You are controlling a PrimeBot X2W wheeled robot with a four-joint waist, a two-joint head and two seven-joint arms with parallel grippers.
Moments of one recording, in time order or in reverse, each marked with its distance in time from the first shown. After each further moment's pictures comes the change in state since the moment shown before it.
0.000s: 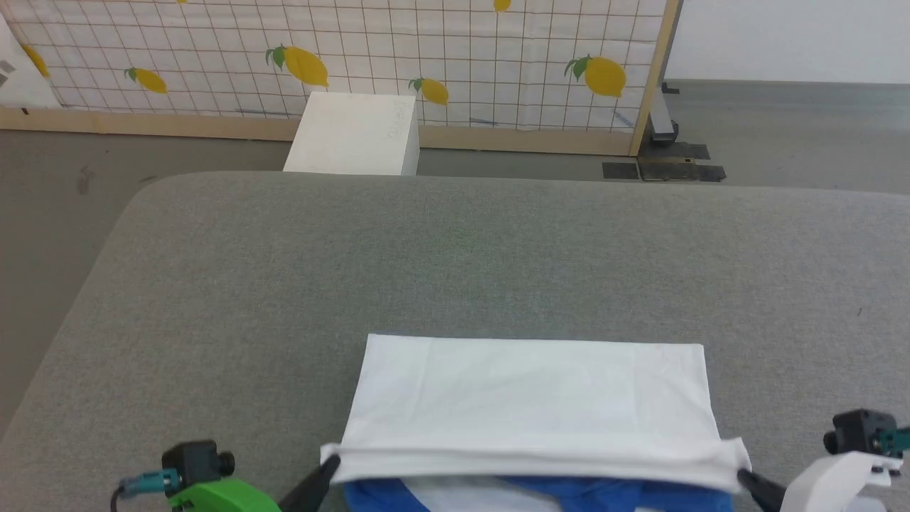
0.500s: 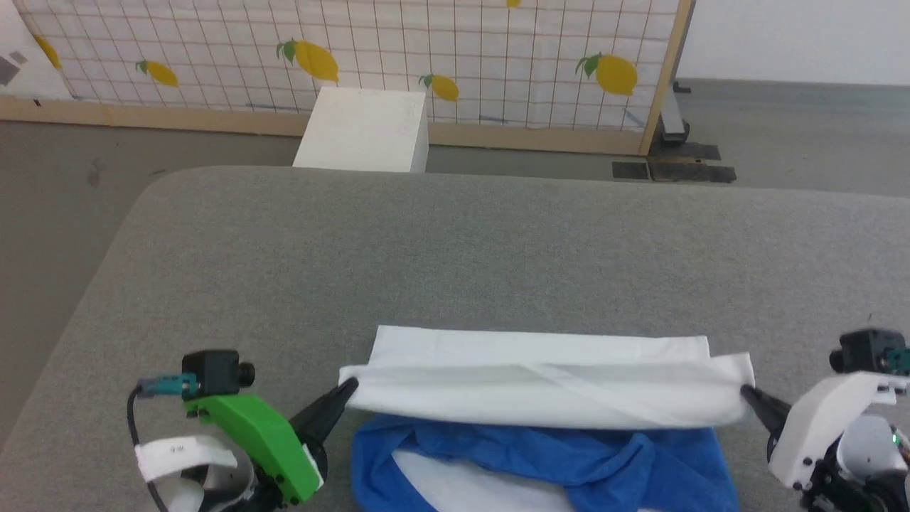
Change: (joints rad) left arm -0.225 0.026 -0.050 0.054 0.055 -0.063 0.095; right arm -0.202 -0.065 0.041 0.085 0.022 0.000 -0.029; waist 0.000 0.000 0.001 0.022
